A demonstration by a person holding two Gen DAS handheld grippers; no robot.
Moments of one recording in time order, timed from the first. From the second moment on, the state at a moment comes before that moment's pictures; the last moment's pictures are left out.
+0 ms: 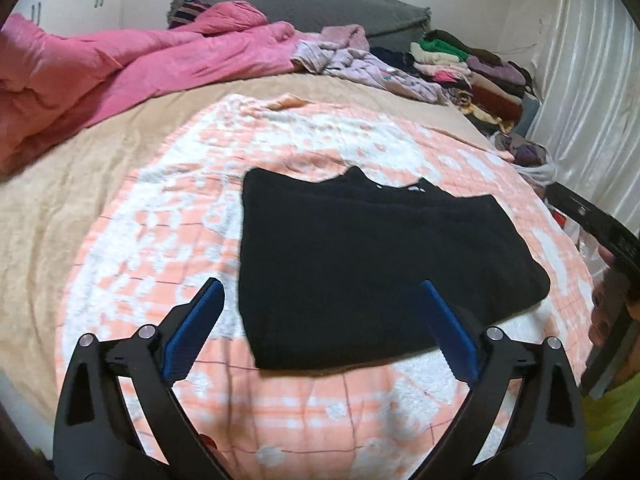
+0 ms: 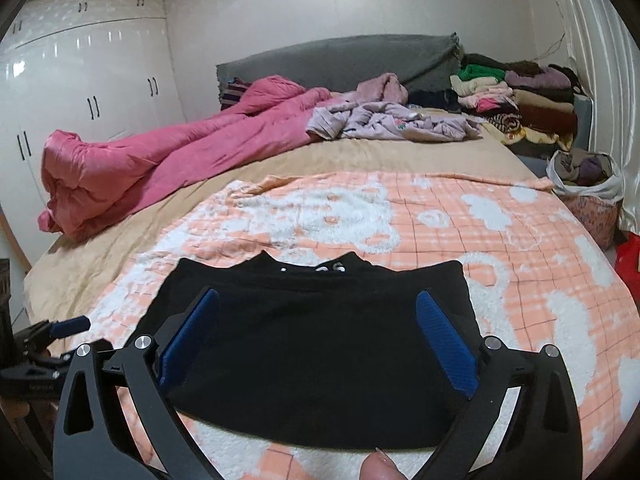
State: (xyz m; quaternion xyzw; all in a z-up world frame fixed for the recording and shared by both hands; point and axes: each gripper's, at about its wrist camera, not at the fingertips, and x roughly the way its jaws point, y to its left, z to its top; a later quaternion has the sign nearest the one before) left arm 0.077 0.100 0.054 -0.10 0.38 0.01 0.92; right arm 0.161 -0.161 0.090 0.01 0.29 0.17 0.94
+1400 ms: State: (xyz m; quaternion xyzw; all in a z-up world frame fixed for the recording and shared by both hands) left arm 0.073 0.239 0.024 -0.18 0.39 0.14 0.89; right arm 0.119 -0.018 0.037 -0.09 0.32 0.32 0.88
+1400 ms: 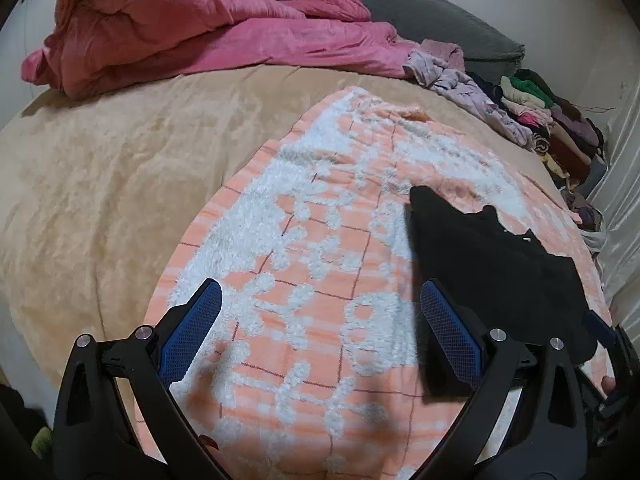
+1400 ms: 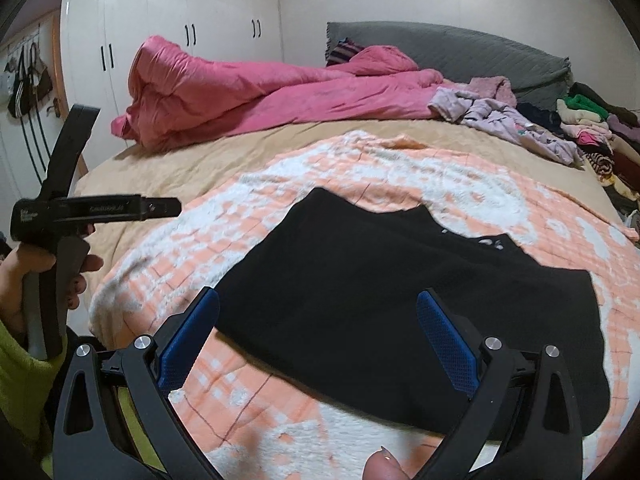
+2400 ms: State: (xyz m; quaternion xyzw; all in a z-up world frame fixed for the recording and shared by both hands) left arm 0.187 0.194 -0.007 -0.13 0.46 0.06 0.88; right arm 0.120 0.052 -0.051 -0.25 0.35 0.28 0.86
